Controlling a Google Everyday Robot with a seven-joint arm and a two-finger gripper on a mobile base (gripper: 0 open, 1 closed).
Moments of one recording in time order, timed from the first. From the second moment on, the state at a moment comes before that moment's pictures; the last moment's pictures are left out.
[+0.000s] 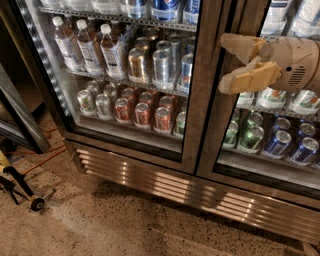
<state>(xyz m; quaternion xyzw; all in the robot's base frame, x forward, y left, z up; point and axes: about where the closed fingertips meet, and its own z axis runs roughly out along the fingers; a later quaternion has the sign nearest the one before) 0.505 -0.116 1.028 -0.42 0.56 0.45 0.55</state>
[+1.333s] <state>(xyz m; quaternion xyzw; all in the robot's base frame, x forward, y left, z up) 0.519 -0.111 1.036 -0.40 0.59 0.44 0.55</state>
